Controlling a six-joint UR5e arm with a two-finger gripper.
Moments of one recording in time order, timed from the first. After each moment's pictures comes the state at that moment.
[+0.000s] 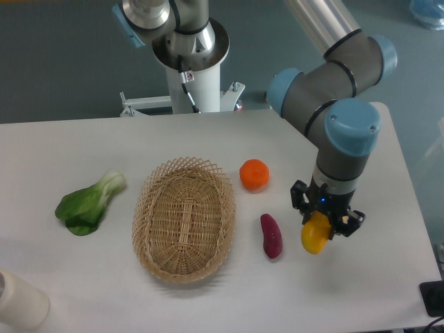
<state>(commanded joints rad) 2.61 -2.09 -1.35 -1.10 1.50 1.27</state>
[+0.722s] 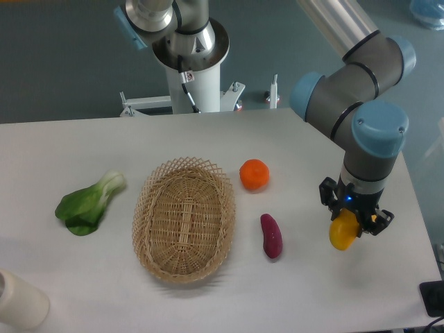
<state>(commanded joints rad) 2.64 -2.10 -1.34 -1.10 1.57 1.39</state>
